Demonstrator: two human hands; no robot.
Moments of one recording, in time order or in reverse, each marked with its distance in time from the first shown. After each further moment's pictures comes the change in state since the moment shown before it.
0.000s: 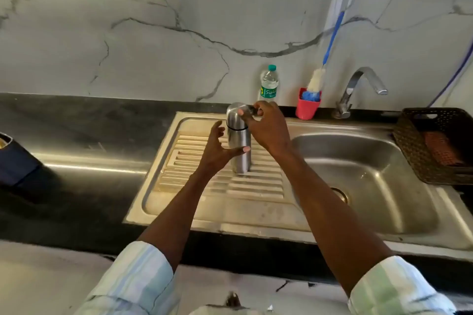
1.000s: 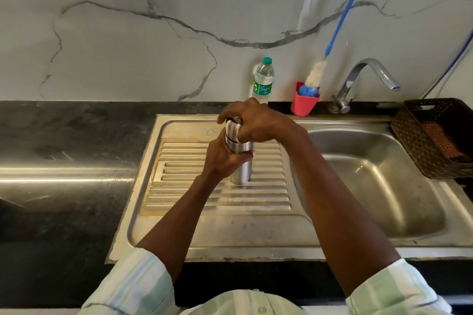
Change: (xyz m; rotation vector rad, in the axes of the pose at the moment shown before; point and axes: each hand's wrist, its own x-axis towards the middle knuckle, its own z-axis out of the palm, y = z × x) left_hand 0.047 -0.014 0.012 0.080 -0.052 0.243; right_hand 0.053 -0.043 0.001 -0.385 -0.668 -0.150
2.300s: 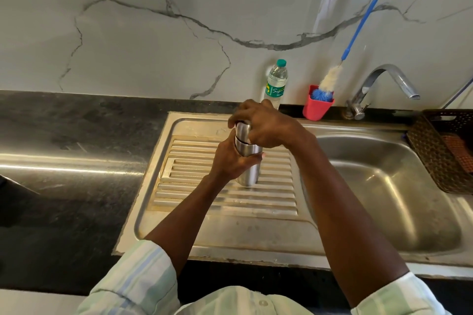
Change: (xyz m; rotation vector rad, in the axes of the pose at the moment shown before) left_hand -0.001 -0.007 0.003 -0.029 -0.009 0.033; right_hand -0.001 -0.008 0.001 -0.120 -0.002 -0.002
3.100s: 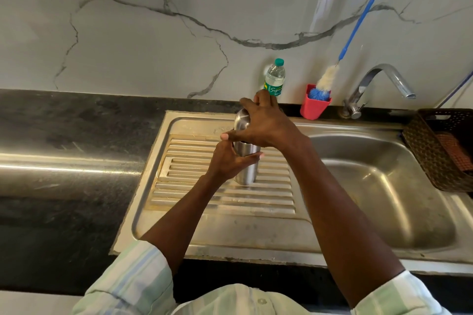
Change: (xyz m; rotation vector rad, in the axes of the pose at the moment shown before) left_hand 0.001 -0.002 -0.002 -0.017 -0.054 0.042; right_hand 0.002 0.004 0.015 0.016 0.183 0.185
